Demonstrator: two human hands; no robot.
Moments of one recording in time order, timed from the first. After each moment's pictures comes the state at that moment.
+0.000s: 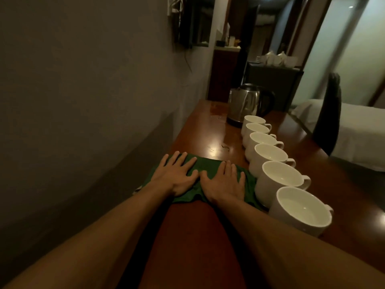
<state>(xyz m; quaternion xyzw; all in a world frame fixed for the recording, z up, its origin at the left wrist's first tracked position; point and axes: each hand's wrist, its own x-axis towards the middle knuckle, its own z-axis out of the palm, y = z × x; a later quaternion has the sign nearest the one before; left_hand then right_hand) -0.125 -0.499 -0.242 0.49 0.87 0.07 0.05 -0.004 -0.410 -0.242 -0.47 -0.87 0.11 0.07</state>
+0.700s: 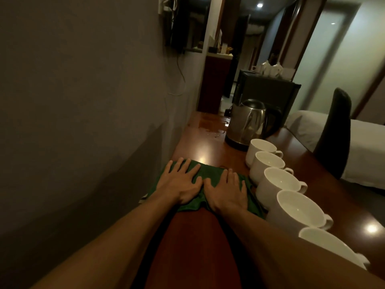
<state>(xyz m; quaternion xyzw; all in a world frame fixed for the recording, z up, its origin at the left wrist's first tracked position) -0.220 -0.374 -0.244 0.51 0.85 0.10 0.03 -0.098 -0.295 -0.240 -0.49 -0.86 0.12 0.07</state>
